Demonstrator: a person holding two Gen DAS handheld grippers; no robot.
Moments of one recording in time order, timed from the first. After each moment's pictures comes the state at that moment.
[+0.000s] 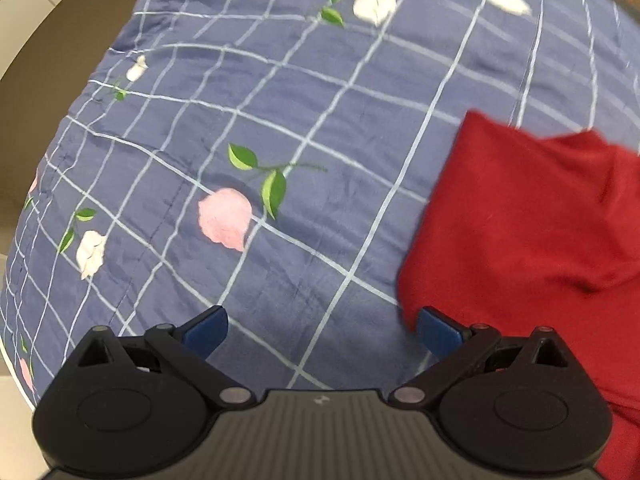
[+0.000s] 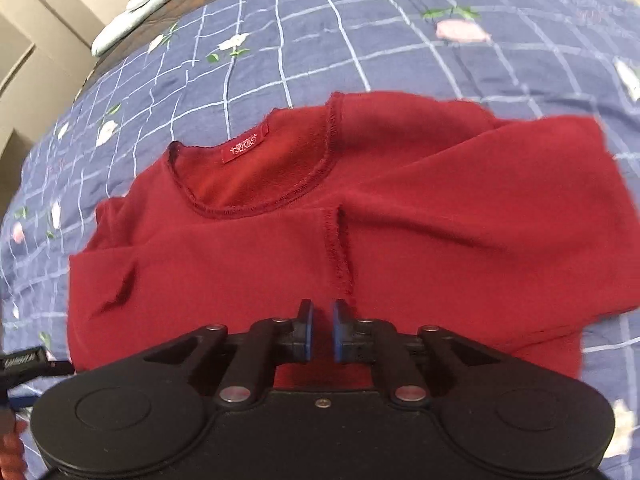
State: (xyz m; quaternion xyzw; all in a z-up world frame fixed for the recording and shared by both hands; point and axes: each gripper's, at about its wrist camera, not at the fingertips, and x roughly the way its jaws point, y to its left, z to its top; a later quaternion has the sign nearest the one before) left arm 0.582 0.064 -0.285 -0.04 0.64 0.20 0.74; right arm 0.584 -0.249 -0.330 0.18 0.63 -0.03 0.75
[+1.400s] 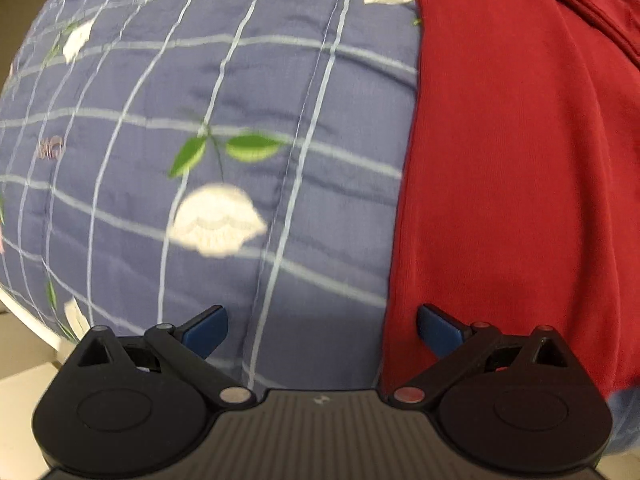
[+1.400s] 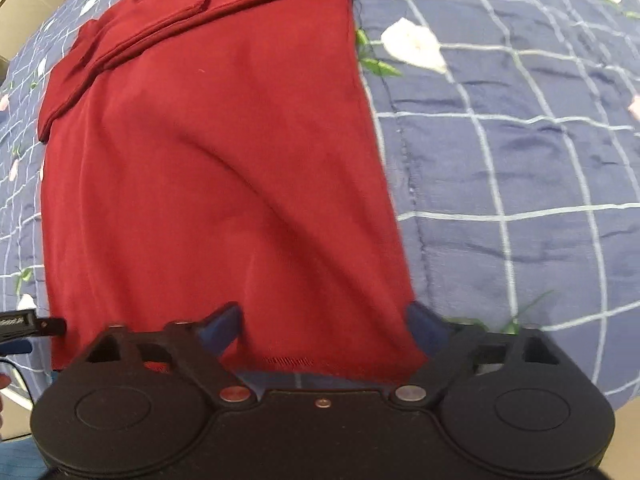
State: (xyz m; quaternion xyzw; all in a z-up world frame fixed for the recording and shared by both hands) left arm 0.330 0.025 -0.291 0.00 0.73 0.06 0.68; right arm 0.308 -0.287 -0.281 0.15 0.71 -0.06 0.68
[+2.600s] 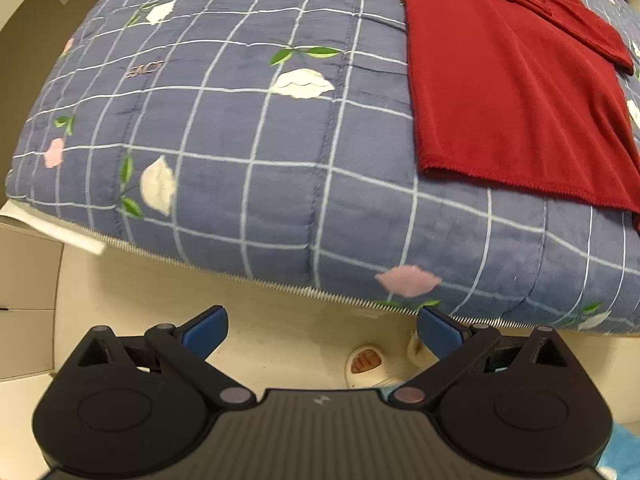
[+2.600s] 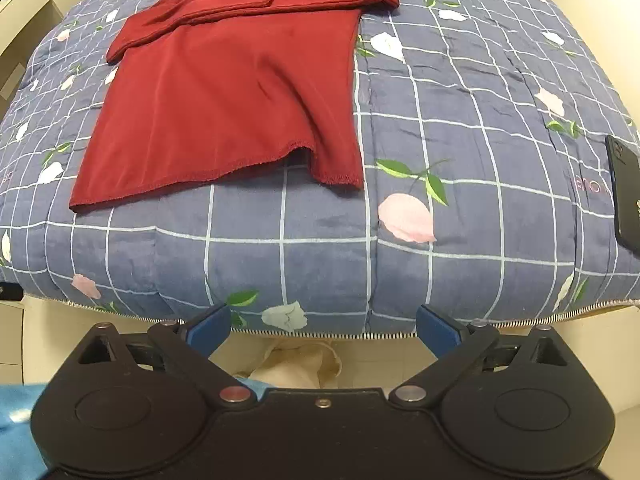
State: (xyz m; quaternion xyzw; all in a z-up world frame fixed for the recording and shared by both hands) left arm 0.161 0.071 -0.213 0.01 0.67 0.03 0.74; right arm 0.148 -0.265 -0.178 0.06 0.67 -0.03 0.74
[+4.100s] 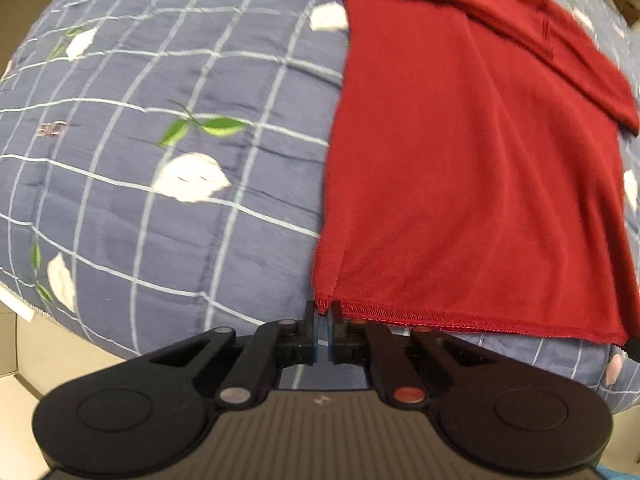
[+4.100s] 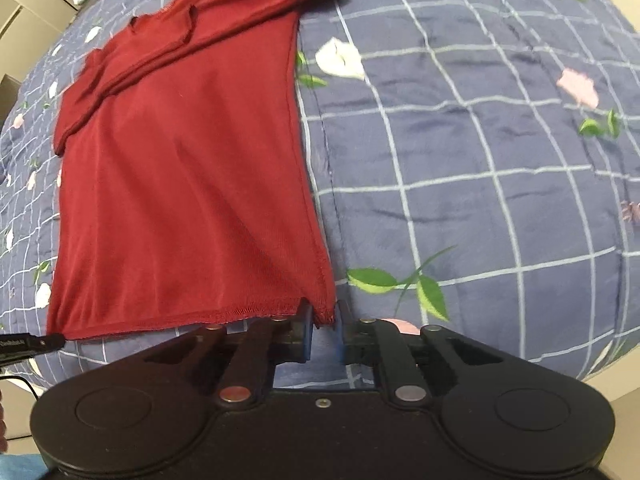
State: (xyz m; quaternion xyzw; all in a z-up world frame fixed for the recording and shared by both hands) left arm 0.263 0.015 -0.239 -0.04 0.68 0.01 0.74; right arm 0.256 -0.335 -0.232 0.18 0.70 -0.05 0.69
